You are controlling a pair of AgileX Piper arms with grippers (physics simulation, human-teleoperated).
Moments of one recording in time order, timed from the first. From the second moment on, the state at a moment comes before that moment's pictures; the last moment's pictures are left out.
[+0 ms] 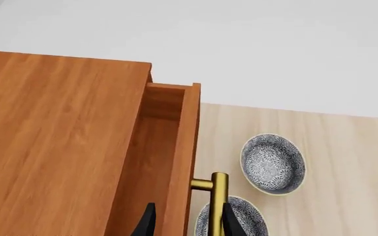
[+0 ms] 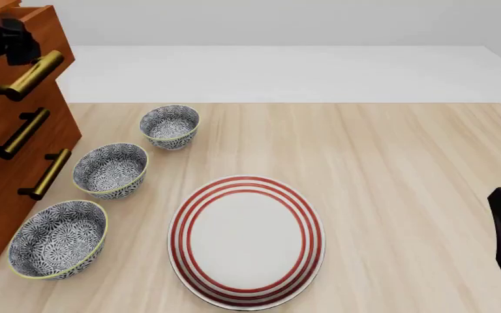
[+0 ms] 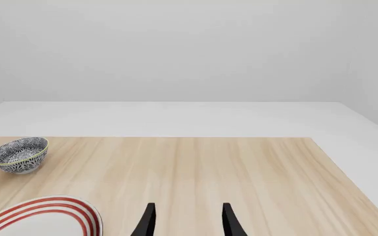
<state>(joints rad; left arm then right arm) 0.13 1.31 -1.15 0.45 0.02 0.01 0.01 -0.04 0.04 0.00</state>
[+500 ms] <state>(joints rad) 0.12 1.31 -1.15 0.44 0.02 0.01 0.01 -0.04 0.04 0.00</state>
